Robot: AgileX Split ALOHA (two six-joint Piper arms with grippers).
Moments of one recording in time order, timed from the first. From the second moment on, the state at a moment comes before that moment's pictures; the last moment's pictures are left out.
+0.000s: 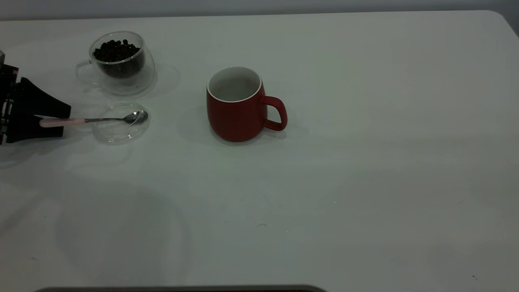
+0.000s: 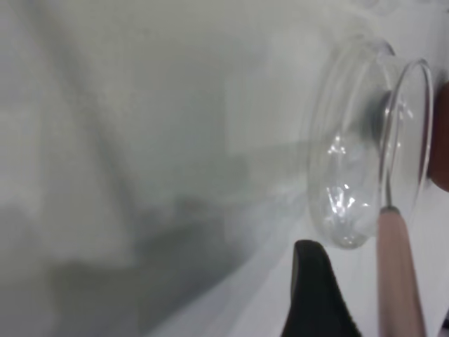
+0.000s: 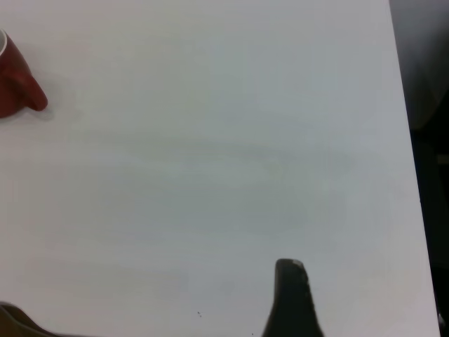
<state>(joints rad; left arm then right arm) 0.47 2.58 -1.40 -1.13 0.96 1.18 -0.01 0.03 -0.47 0.06 1.13 -0.11</state>
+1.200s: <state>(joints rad) -0.01 2.24 -1.95 -0.20 1.17 0.35 -0.01 0.03 -0.47 0.06 1.13 -0.11</state>
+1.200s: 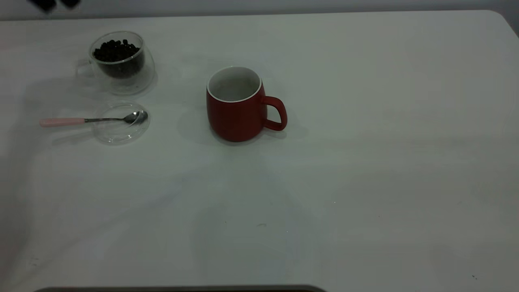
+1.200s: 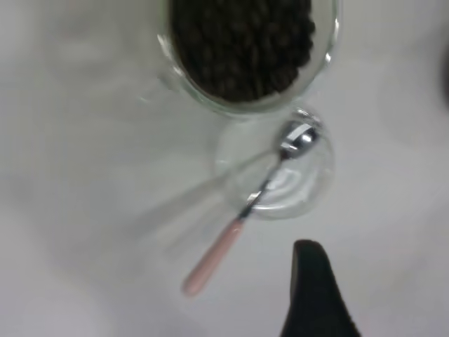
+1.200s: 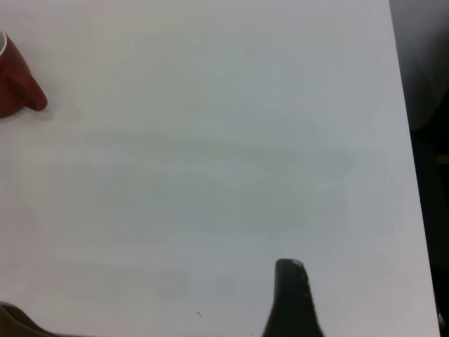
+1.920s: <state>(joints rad) -0.22 1.58 -1.47 0.06 1.17 -0.03 -0.01 0.03 -0.47 0.06 1.13 -0.11</state>
